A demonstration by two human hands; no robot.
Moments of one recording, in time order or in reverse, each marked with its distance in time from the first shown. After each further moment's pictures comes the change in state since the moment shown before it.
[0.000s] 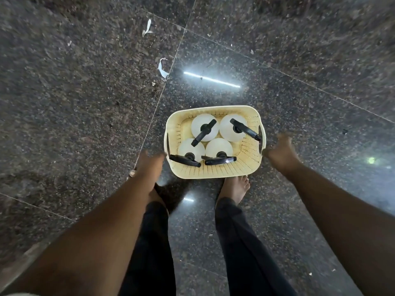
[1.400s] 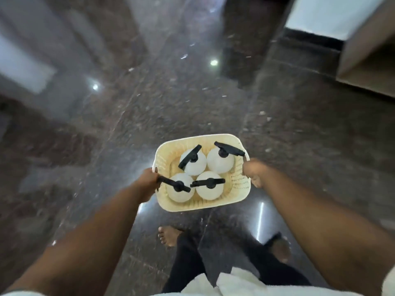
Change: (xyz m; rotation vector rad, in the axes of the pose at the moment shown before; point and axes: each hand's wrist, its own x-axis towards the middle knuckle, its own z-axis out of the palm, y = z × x) left_hand -0.555 -0.176 -0.008 1.327 -0.694 1.003; right_hand -0.617 0.409 0.067 1.516 0.337 0.649
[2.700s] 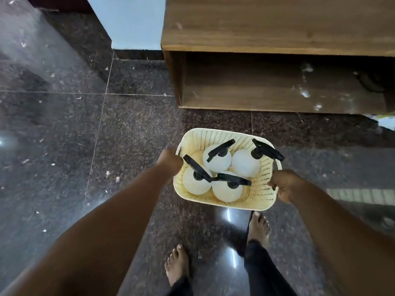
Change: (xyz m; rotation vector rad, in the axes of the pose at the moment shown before) left_hand 0.121 0.478 0.871 0.432 -0.172 0.293; right_hand 0.419 0.242 -0.794 0.479 0.280 0.279
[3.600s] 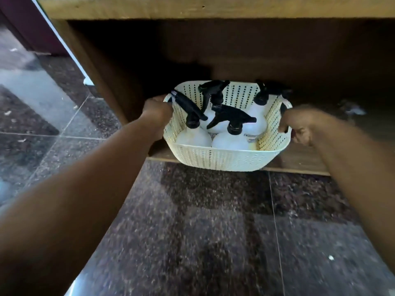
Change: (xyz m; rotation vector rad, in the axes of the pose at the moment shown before) left_hand 0.317 0.178 0.059 -0.435 0.351 0.353; right_hand 0.265 -0.298 0.004 0.006 0.109 -0.567
